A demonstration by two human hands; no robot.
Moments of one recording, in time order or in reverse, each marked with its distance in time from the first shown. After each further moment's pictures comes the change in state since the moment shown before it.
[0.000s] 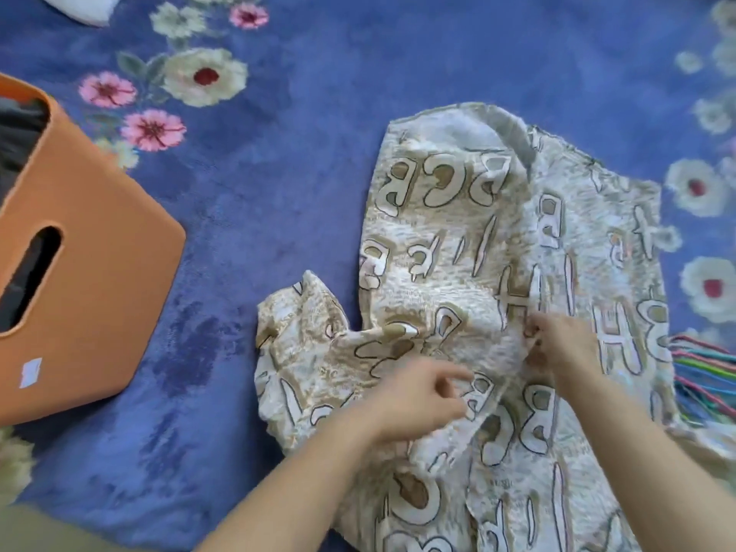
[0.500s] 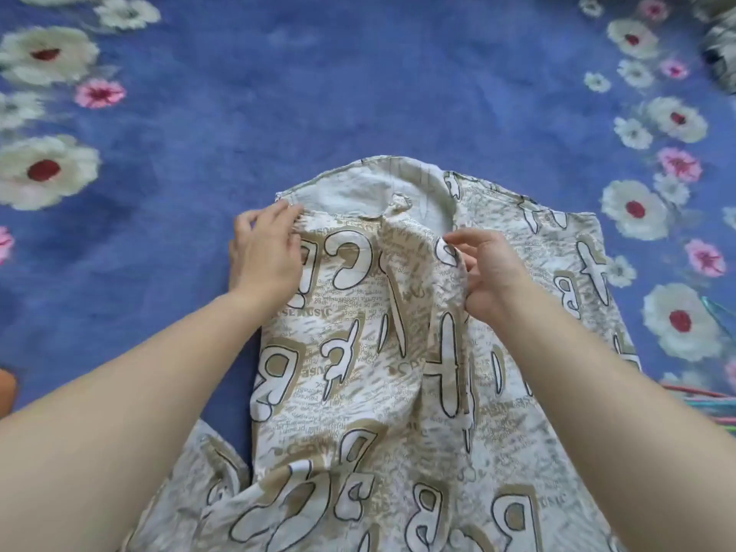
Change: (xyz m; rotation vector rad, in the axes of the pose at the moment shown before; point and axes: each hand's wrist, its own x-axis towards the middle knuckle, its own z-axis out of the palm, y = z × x) left_hand 0.181 0.032 -0.185 0.588 0.941 0.132; right_hand 0.097 -0.140 0.026 0.607 -0.314 0.167
